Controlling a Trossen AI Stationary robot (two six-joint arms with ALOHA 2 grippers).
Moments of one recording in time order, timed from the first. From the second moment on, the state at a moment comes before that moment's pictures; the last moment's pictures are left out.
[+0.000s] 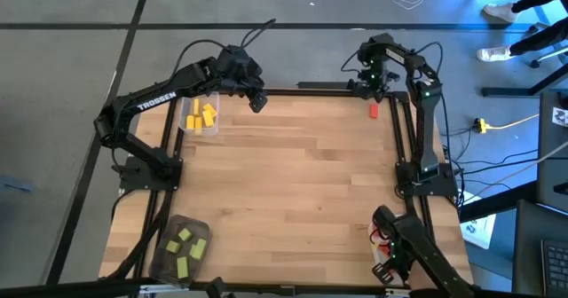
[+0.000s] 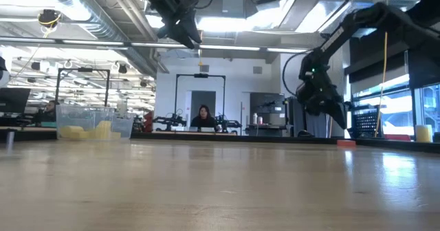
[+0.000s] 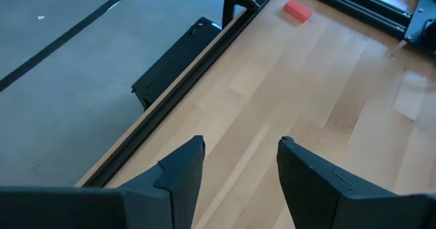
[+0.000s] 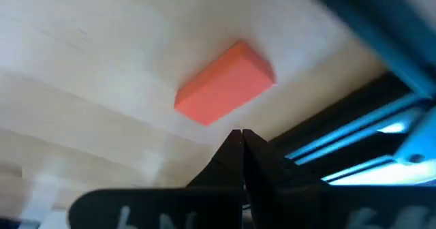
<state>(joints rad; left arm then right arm) 0.56 1.46 1.43 -0.61 -0.01 -0.10 -1.20 2.24 1.79 -1.56 0.05 -0.22</state>
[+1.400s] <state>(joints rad) 0.60 1.46 1.43 -0.61 -0.02 -0.10 -0.97 2.35 1.90 -1.46 0.05 -0.37</state>
